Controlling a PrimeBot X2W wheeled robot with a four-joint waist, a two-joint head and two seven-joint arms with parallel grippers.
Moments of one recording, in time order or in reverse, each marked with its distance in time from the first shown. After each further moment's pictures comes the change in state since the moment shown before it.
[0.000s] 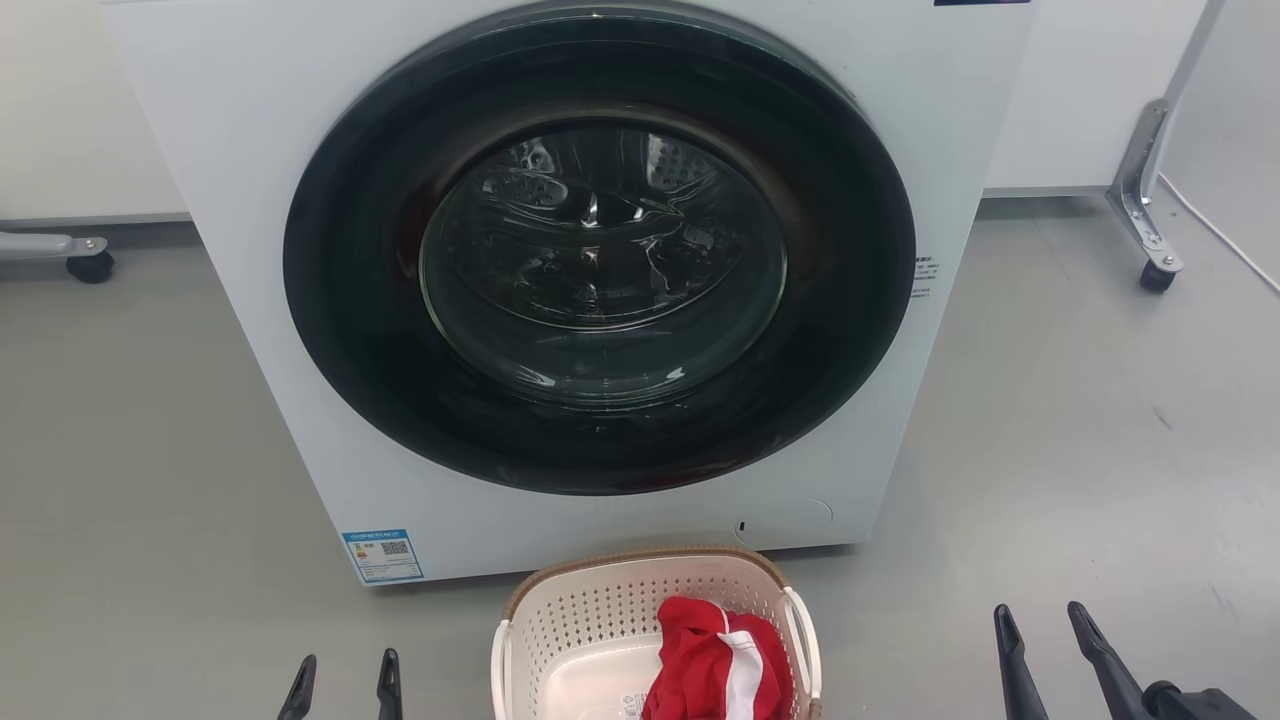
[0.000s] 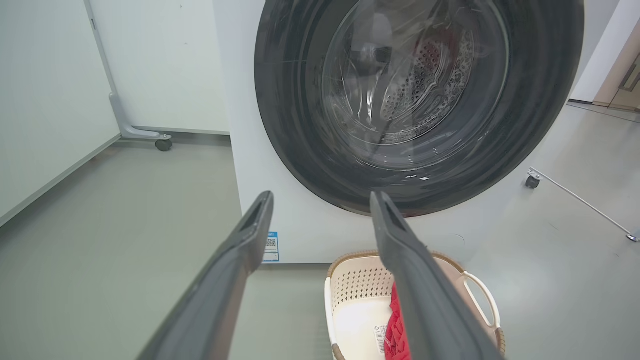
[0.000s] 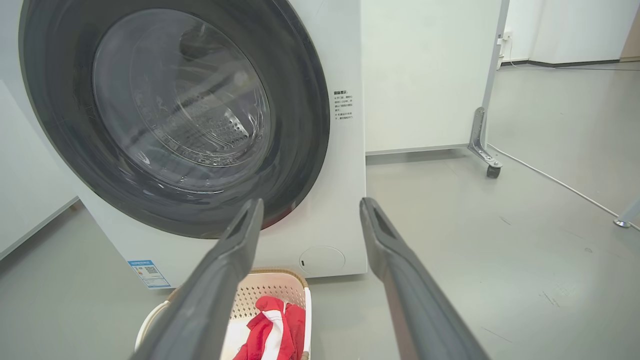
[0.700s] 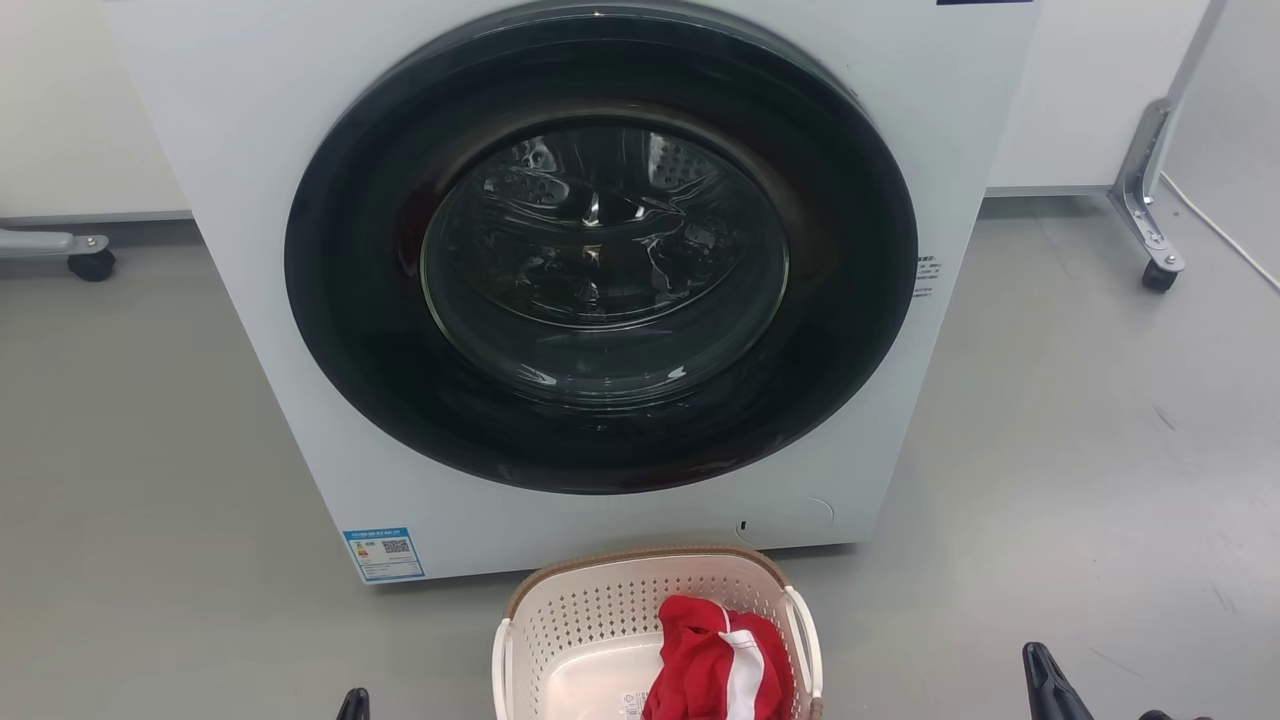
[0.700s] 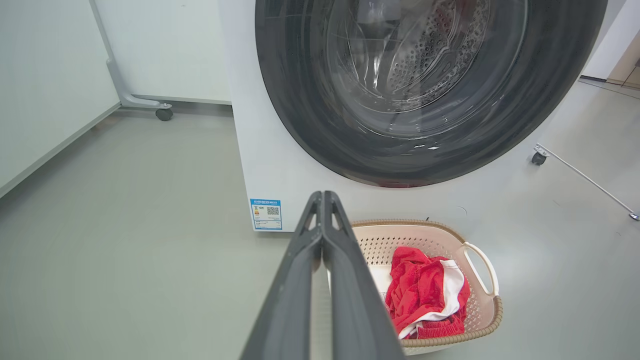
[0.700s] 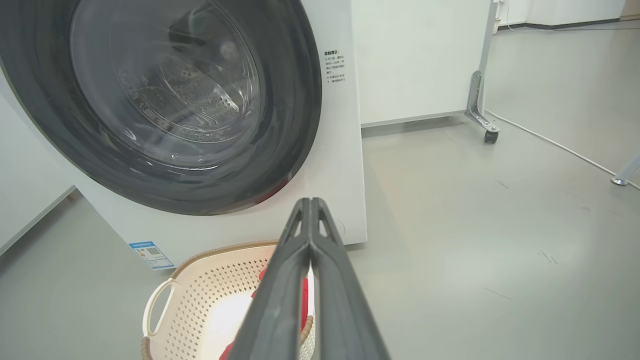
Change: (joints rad) left arm 0.035 -0.023 0.016 0.017 0.021 -0.007 0.053; right arm 0.035 0.030 -0.003 0.036 0.016 0.002 0.015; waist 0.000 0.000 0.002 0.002
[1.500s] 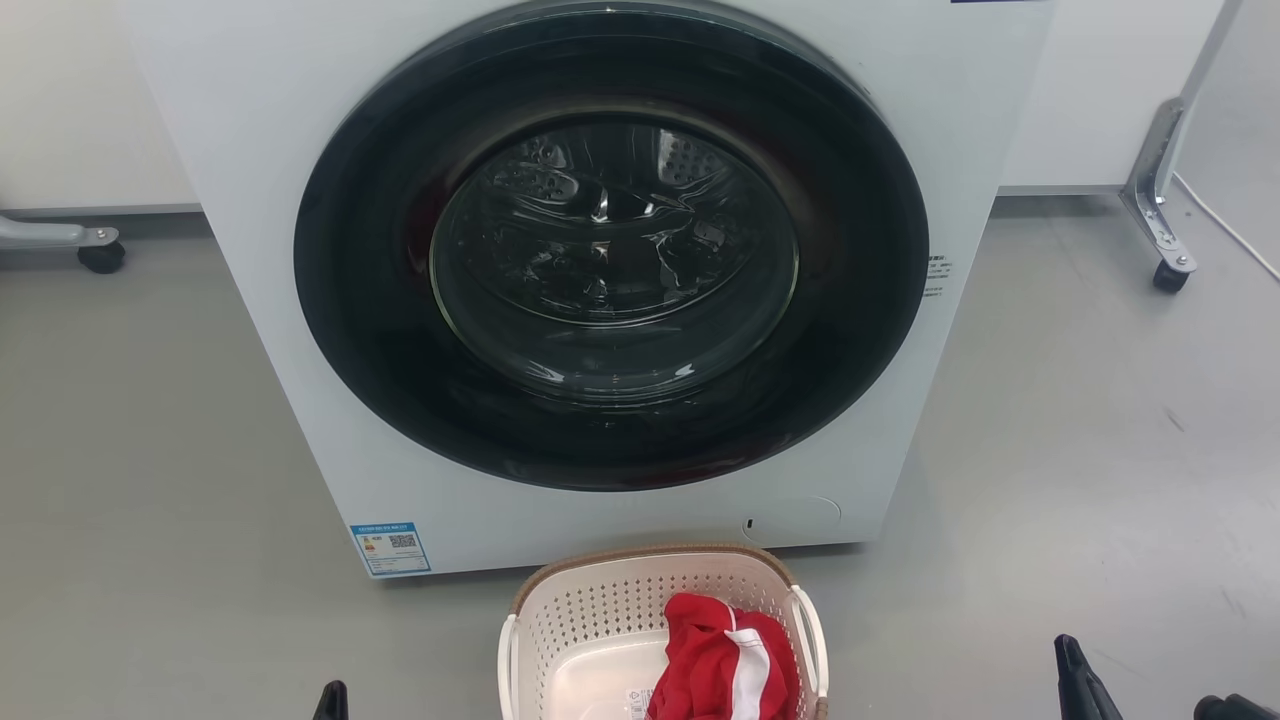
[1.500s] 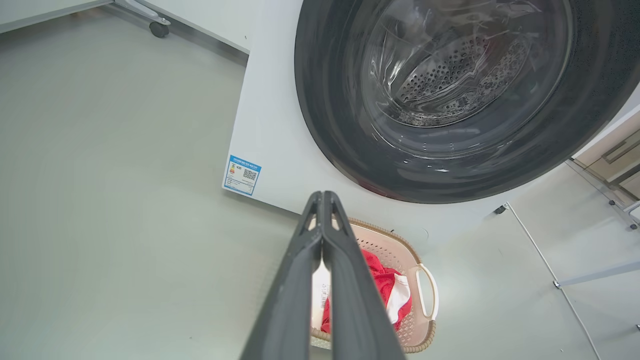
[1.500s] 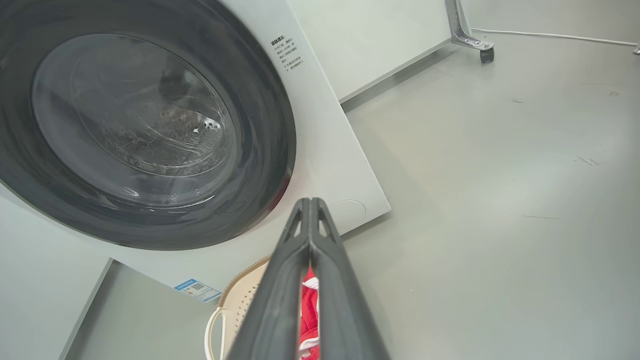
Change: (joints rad) left arm -0.036 -0.021 0.068 0.035 -0.325 -0.057 0.072; right arm -0.027 0.048 -0.110 0.028 0.292 0.053 0.097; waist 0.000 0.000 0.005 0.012
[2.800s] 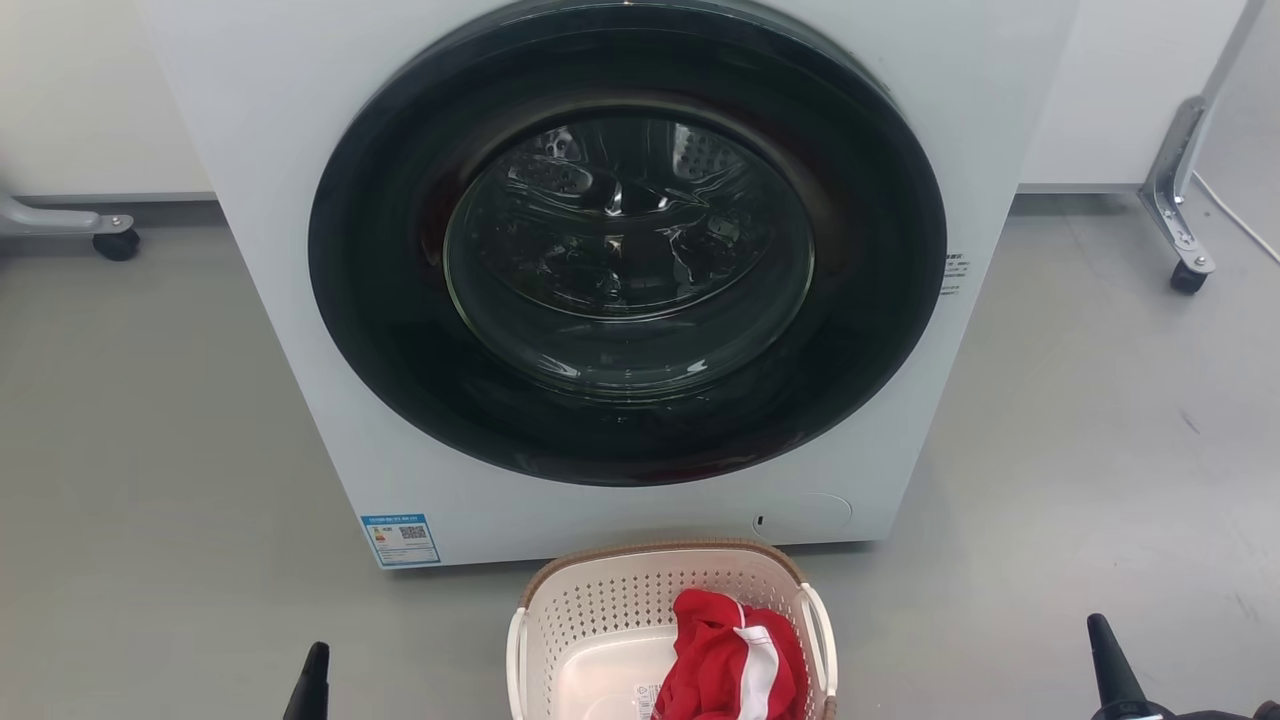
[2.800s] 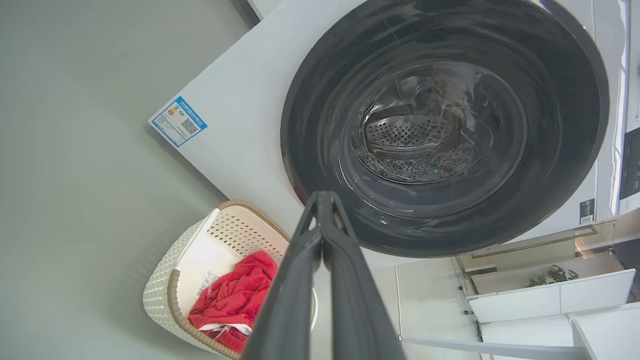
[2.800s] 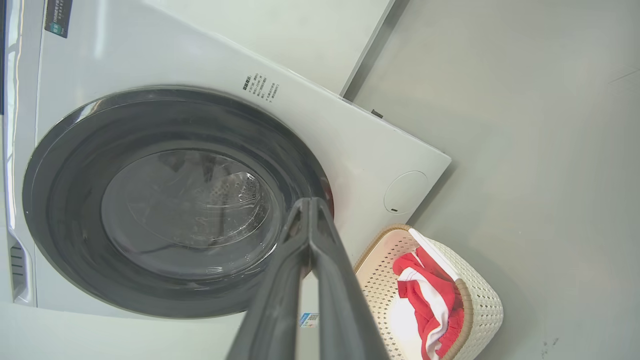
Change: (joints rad) left arm -0.090 -0.030 0.105 0.055 -0.521 -0.098 0.114; right arm -0.062 0.080 -0.175 0.052 0.468 0.095 0.141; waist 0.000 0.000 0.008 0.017
